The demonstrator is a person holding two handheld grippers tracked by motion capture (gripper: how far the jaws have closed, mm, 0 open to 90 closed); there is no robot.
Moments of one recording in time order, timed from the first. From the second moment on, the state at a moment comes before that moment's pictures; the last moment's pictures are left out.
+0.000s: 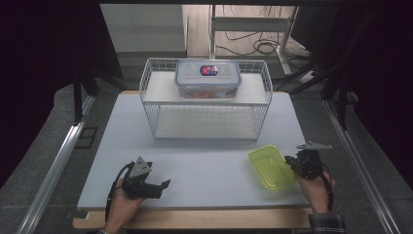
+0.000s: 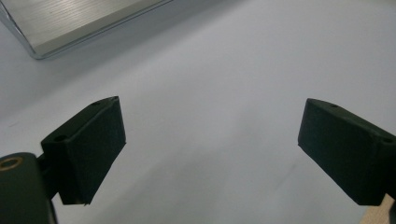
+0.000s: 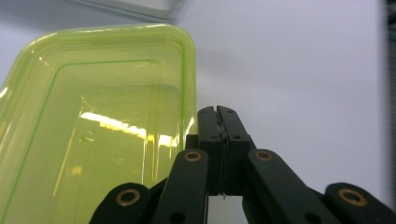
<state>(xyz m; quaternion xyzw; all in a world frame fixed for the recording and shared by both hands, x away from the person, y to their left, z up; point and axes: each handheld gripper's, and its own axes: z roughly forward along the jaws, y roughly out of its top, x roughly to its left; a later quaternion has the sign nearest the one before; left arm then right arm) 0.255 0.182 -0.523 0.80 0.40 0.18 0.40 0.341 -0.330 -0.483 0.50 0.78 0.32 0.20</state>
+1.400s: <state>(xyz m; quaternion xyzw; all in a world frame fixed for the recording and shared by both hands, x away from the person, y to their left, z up) 0.254 0.181 -0.522 0.81 0.39 0.18 0.40 0.224 -0.256 -0.468 0.40 0.82 0.40 0.12</state>
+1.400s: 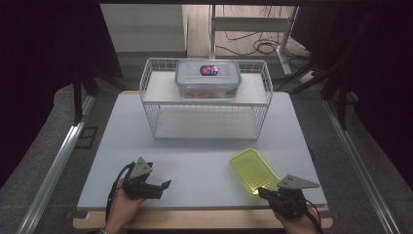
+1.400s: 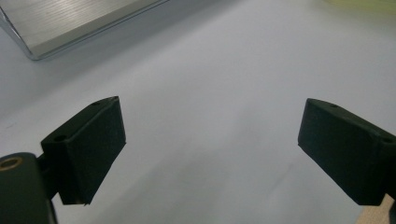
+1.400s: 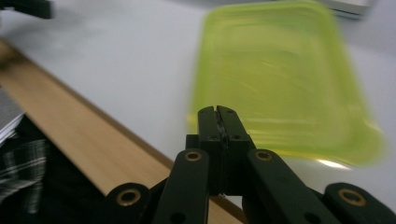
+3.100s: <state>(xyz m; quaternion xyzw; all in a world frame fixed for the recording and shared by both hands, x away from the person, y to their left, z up) 0.254 0.179 -0.523 0.81 0.39 0.18 0.40 0.322 -0.317 -0.475 0.49 0.78 0.33 0.20</state>
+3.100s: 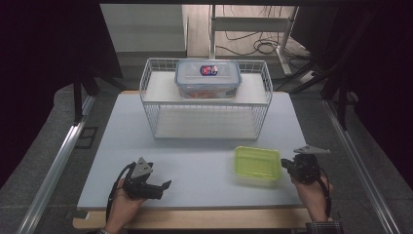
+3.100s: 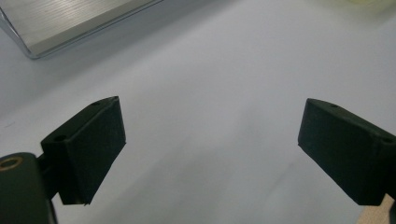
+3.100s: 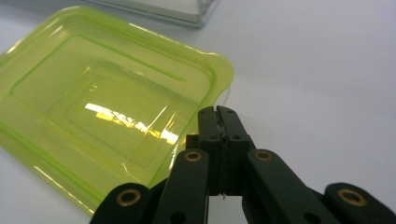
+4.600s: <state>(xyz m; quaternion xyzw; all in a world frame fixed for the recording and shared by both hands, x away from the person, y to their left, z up) 0.252 0.182 -0.522 0.81 0.40 0.18 0.40 0.318 -0.238 -0.473 0.39 0.82 0.38 0.20</state>
